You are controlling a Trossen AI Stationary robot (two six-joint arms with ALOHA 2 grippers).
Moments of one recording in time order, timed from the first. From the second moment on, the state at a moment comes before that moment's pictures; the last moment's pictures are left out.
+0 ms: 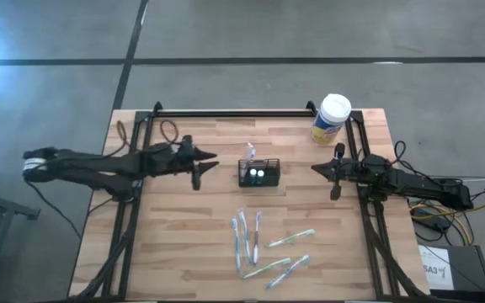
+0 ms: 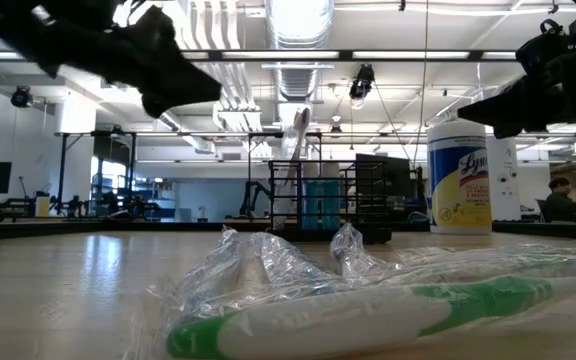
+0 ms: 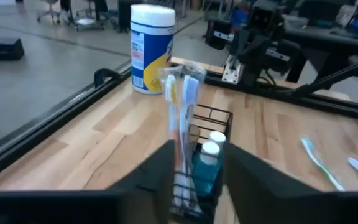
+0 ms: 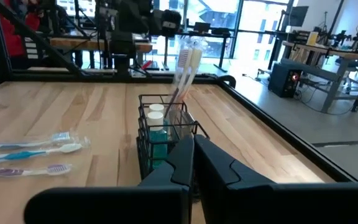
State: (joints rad) left arm 0.13 0.94 0.41 0.38 -0.12 -0.16; right arm -0.20 0.09 0.01 0.02 0.00 -0.06
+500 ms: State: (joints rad) left arm 0.13 0.79 0.10 0.65 -0.06 -0.09; right arm -0.20 0.09 0.01 0.04 0.00 -0.05
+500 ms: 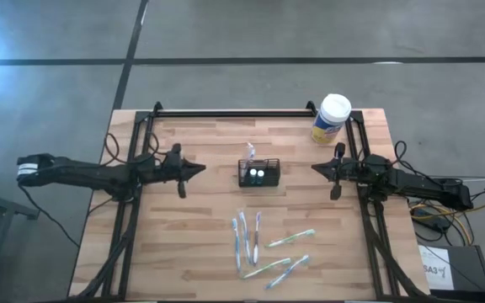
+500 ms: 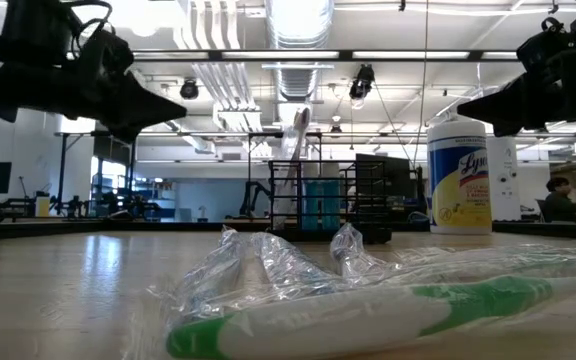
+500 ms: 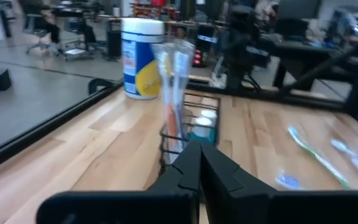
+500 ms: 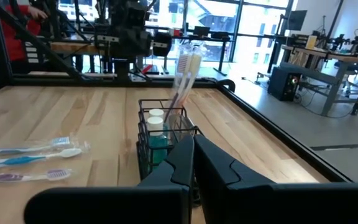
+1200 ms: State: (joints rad) left arm 0.14 0.80 0.01 0.70 -0.01 0.02; right arm -0.20 0.09 0.01 0.07 0.00 0.07
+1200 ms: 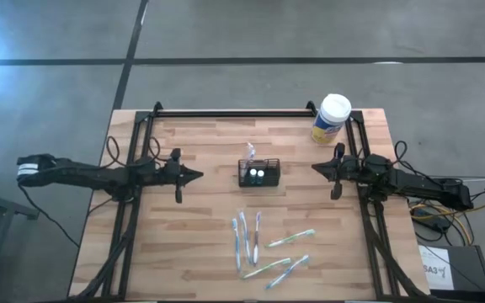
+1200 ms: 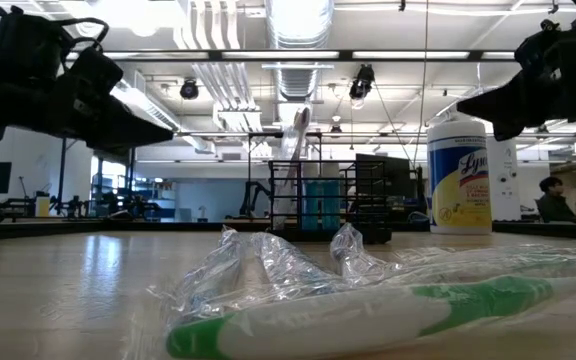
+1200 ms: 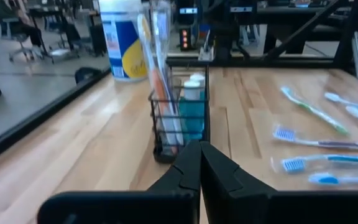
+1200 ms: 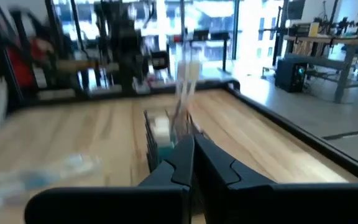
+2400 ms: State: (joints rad) left arm 0.14 0.80 0.01 0.70 -0.01 -0.06; right arm -0.03 0.85 0.84 -0.90 0.16 0.40
